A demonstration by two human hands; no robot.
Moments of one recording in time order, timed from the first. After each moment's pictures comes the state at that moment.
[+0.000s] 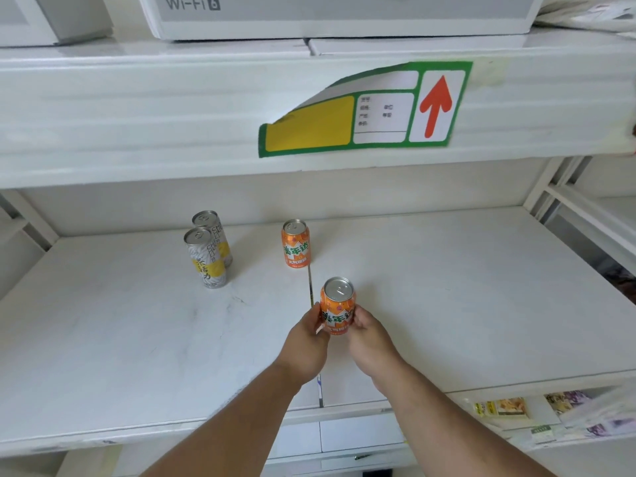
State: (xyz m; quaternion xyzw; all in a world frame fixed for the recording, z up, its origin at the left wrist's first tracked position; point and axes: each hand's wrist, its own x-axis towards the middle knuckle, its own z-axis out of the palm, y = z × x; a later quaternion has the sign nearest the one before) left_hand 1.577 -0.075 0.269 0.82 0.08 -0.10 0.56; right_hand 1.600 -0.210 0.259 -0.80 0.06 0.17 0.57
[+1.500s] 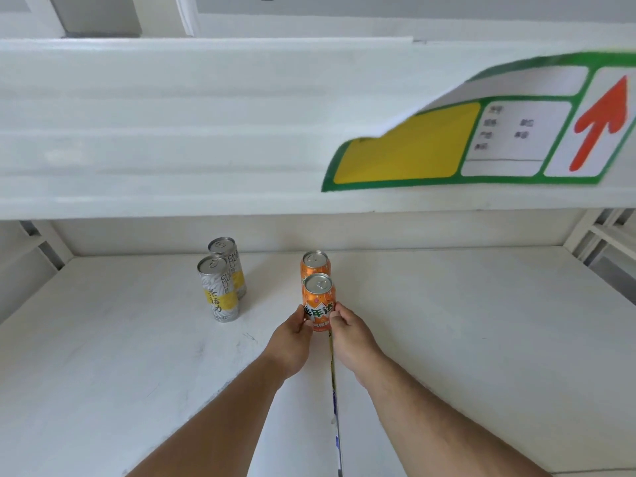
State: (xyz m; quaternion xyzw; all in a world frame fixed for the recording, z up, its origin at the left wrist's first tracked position) left_hand 1.664 -0.003 0.243 0.83 0.11 -0.05 0.55; right_hand 1.687 -0.142 0.262 -0.80 0.00 0.15 0.58
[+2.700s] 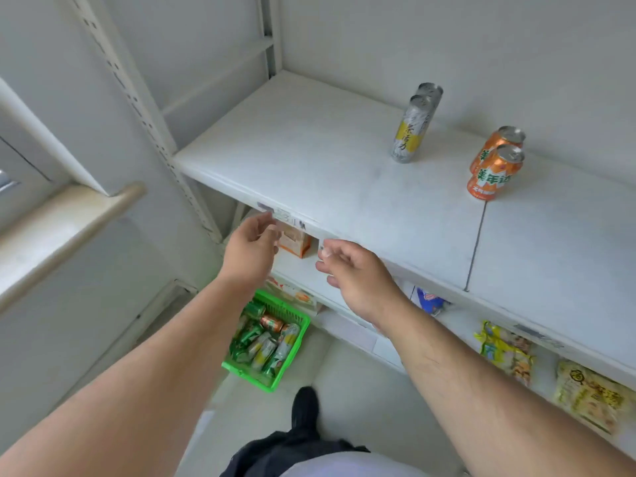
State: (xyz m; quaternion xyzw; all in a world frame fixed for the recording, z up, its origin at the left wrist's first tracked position) left_hand 1.290 0.156 0.260 0.64 0.41 0.20 0.62; right_hand 1.381 -0.019 0.285 -0.75 -0.20 0.37 0.50
